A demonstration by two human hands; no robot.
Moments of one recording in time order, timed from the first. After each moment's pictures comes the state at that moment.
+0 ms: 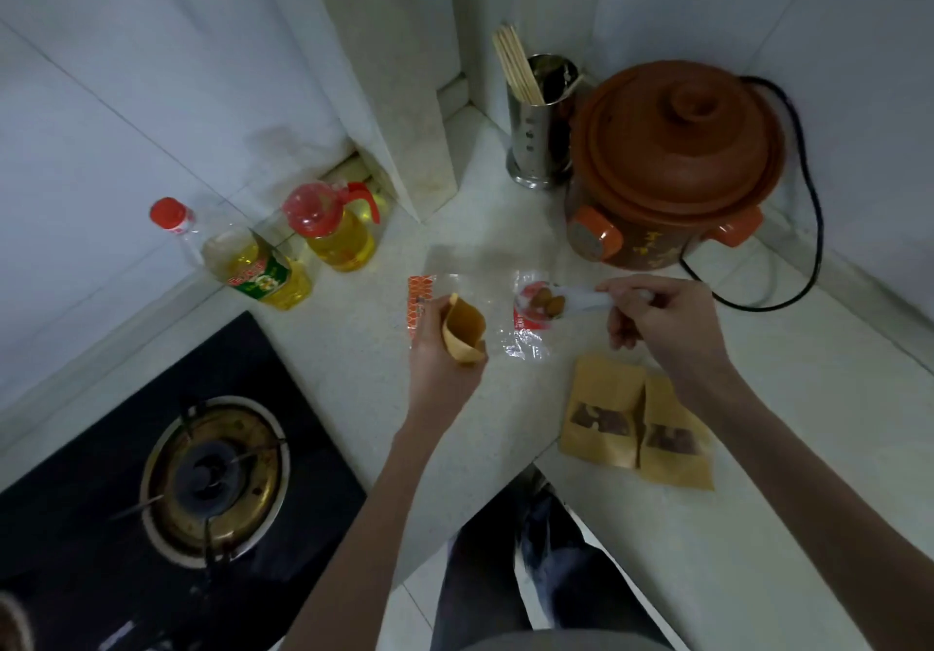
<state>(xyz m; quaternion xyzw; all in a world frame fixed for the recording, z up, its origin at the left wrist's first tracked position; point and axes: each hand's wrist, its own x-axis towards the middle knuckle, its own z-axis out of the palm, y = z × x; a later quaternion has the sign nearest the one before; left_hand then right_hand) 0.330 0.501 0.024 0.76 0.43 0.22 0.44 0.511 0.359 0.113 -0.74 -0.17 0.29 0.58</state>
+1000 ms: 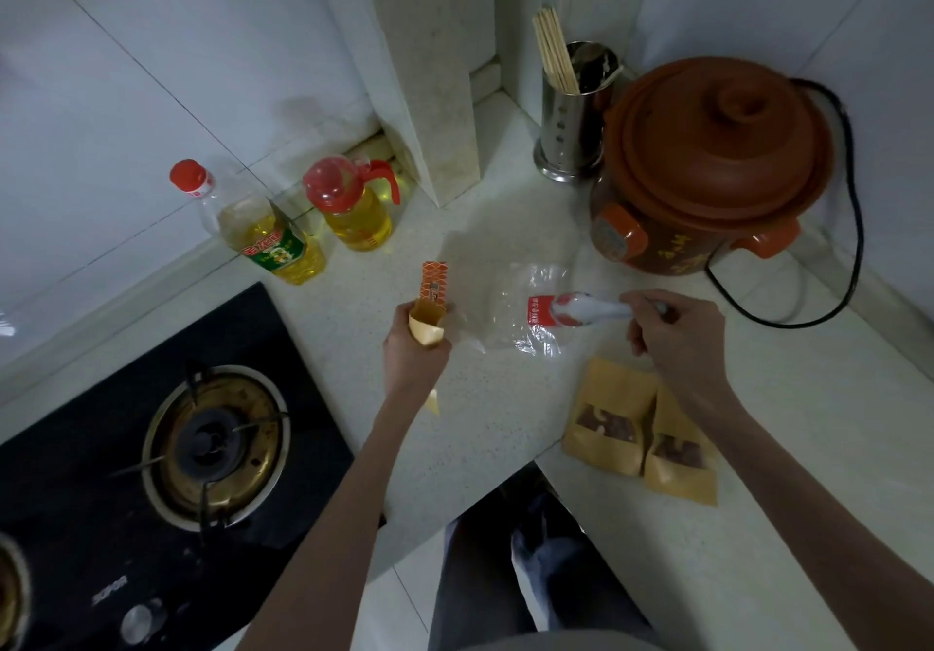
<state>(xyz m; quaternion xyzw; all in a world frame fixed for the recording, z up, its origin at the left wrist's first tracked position) 0.304 0.532 -0.013 0.66 0.57 0.17 0.46 0.516 0.358 0.076 -0.81 -0.21 0.23 0.50</state>
